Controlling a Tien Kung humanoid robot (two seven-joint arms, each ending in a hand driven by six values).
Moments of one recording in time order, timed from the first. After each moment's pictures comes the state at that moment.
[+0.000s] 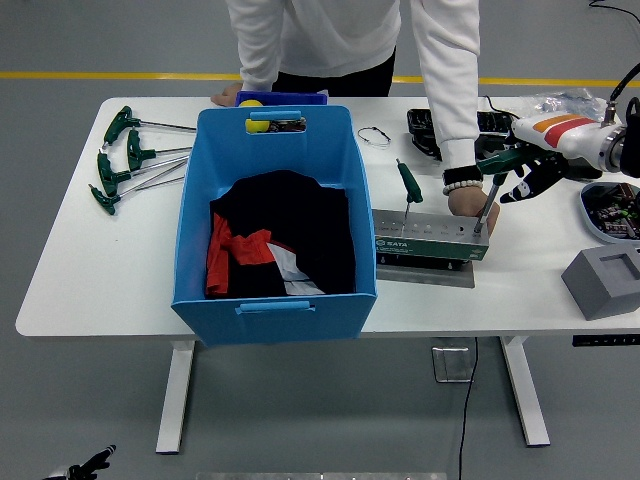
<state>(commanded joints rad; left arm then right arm) -0.21 0.11 -0.42 -0.18 0.24 0.17 0.02 1.00 -0.52 0.52 0.84 -1.83 0.17 0.22</state>
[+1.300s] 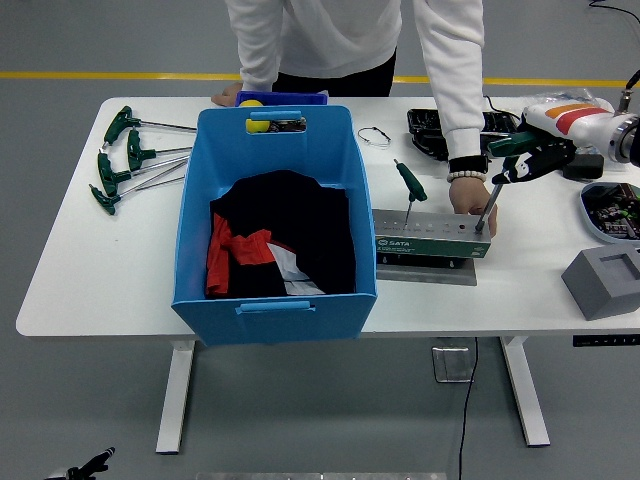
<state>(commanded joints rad) -0.20 0.10 -0.51 -0.18 0.35 0.17 0.04 0.99 -0.53 0.57 0.86 -1.80 0.17 0.18</state>
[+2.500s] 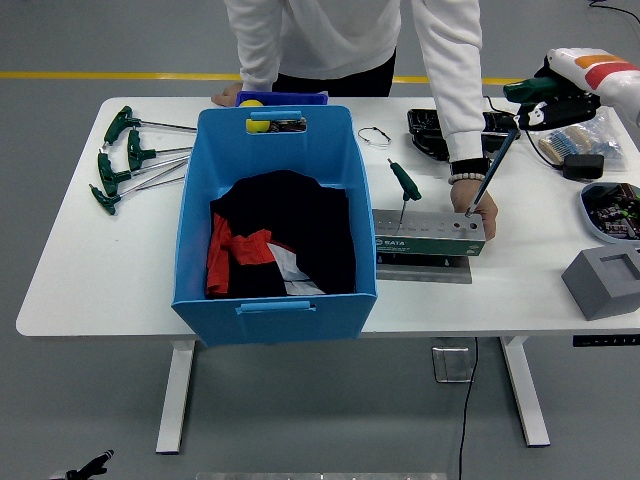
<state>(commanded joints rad) -0.19 0.10 -0.55 -0.18 0.38 0.17 0.05 0.96 -0.60 0.72 0.96 -1.72 0.08 0.18</state>
